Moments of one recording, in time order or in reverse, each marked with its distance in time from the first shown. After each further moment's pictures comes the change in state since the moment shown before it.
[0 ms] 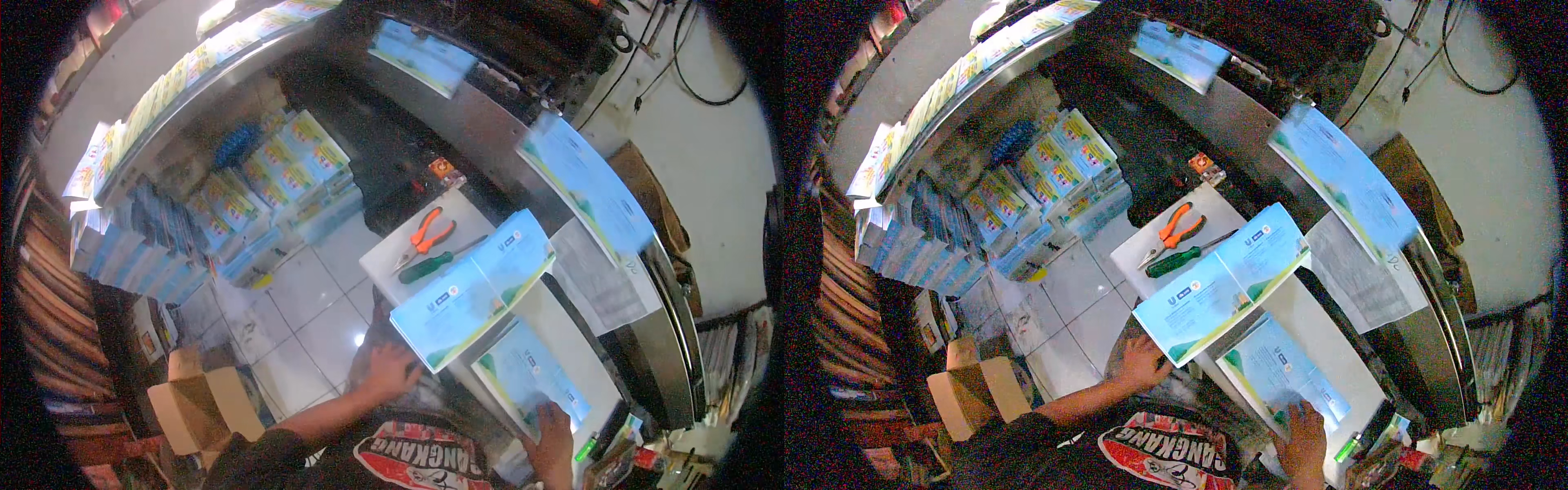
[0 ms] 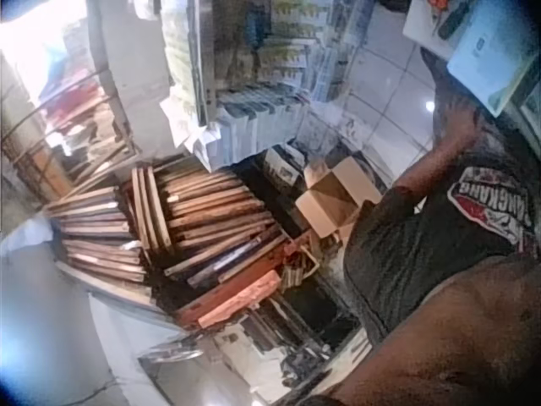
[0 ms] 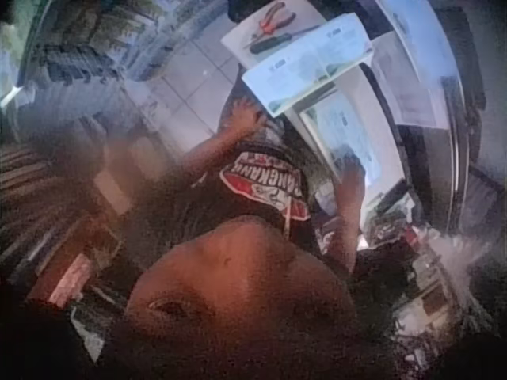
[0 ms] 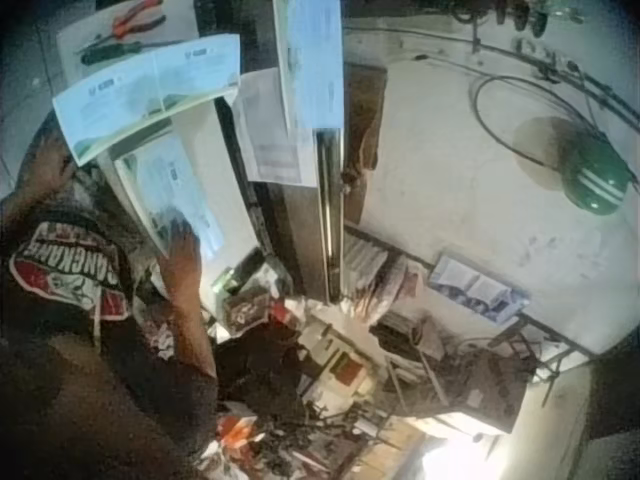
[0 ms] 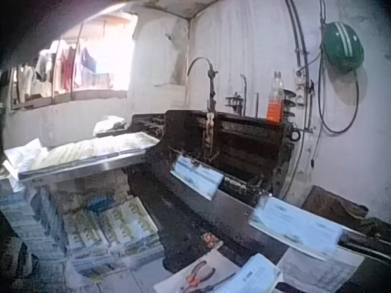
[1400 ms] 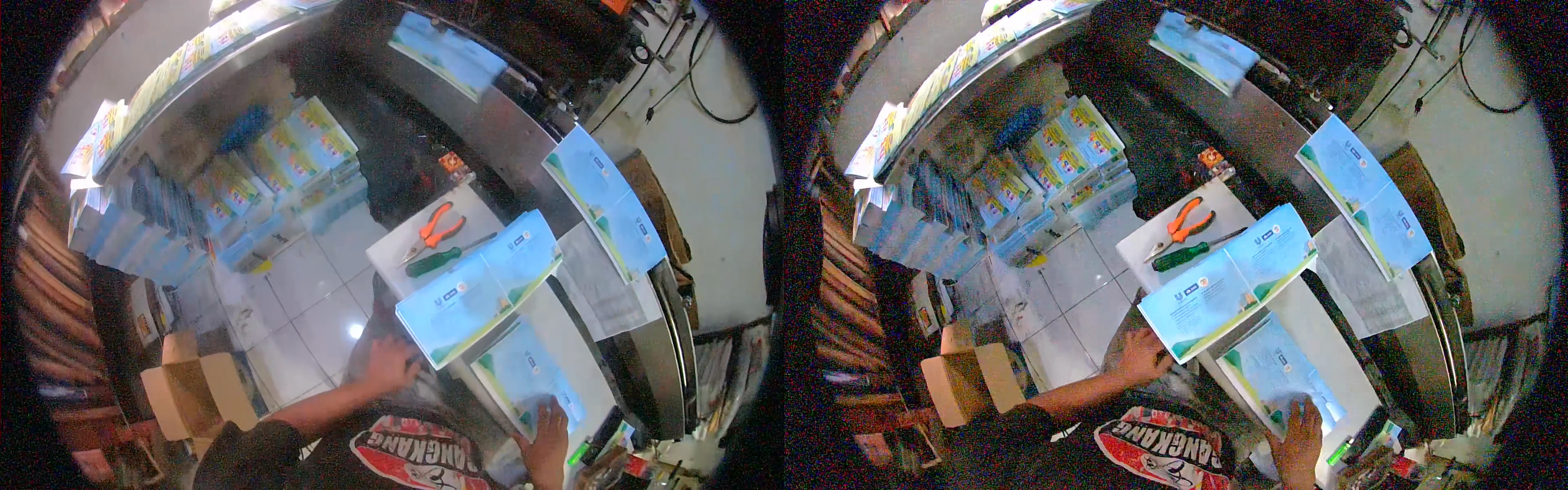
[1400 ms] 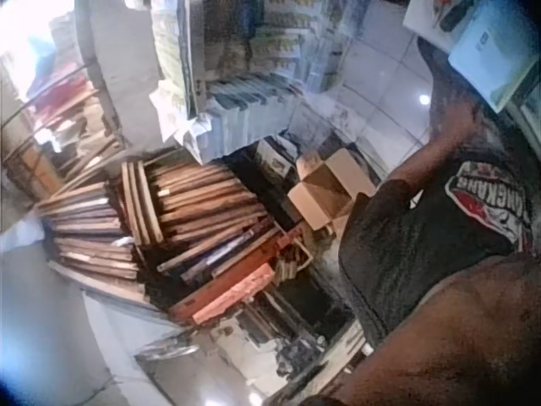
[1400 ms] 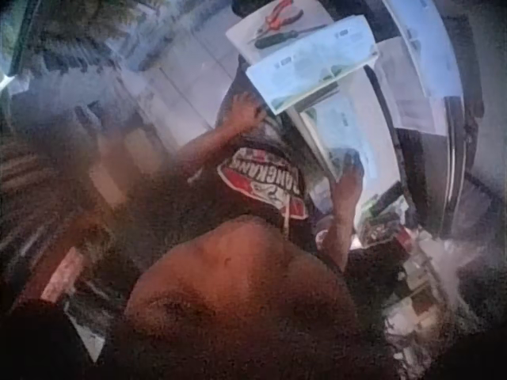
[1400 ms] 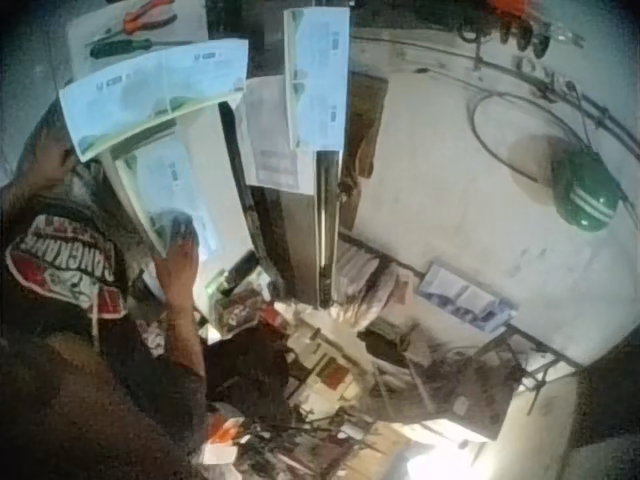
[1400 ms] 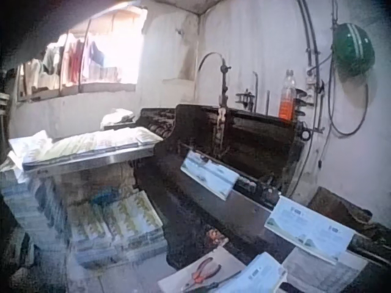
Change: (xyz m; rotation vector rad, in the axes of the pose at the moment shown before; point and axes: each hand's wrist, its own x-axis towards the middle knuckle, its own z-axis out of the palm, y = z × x) left_hand 0.000 -0.005 0.007 -0.002 0.059 -0.008; right_hand 0.000 0.001 0.015 -0.077 0.142 -0.024
